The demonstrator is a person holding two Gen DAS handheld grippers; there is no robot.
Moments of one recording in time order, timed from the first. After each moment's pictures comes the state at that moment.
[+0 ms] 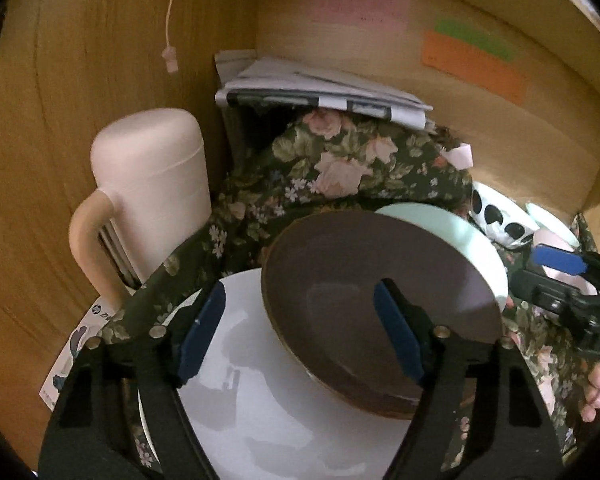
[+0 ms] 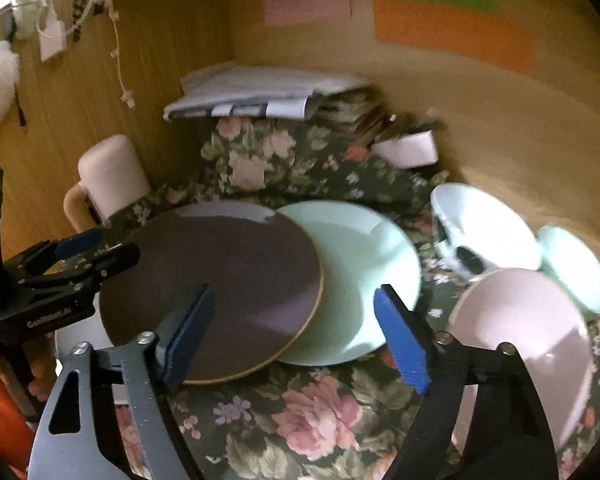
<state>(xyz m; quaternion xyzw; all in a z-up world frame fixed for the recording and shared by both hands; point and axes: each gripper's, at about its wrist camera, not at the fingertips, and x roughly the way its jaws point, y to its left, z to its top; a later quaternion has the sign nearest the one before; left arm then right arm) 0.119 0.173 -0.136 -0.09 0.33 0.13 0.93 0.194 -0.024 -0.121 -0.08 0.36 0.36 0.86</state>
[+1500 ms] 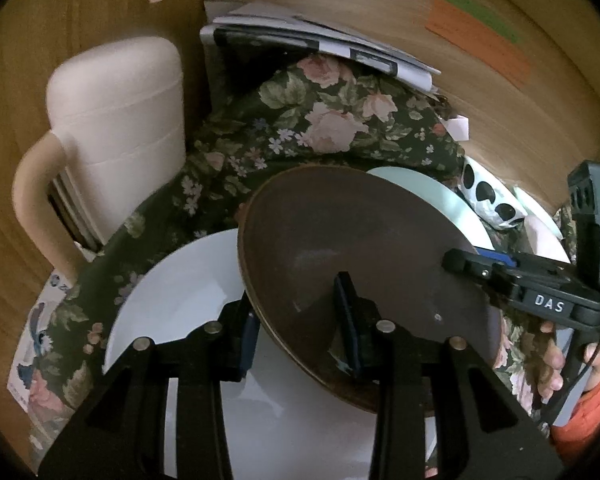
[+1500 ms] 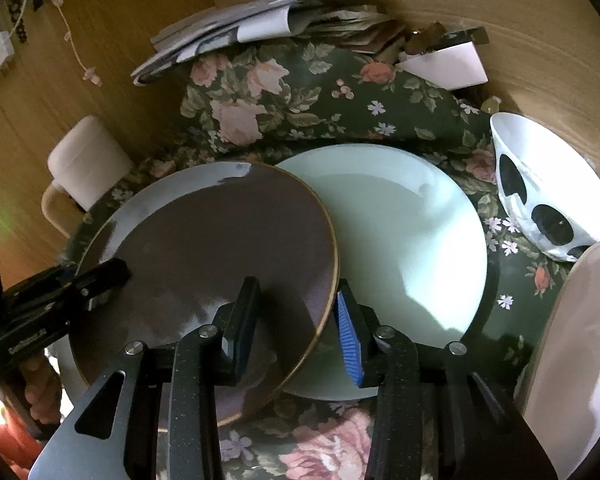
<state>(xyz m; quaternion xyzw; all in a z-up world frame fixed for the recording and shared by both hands) 0.132 0.185 -0.152 -0.14 0.39 0.08 0.91 0.229 -0.003 -0.158 -0.04 0.45 0.38 0.81</state>
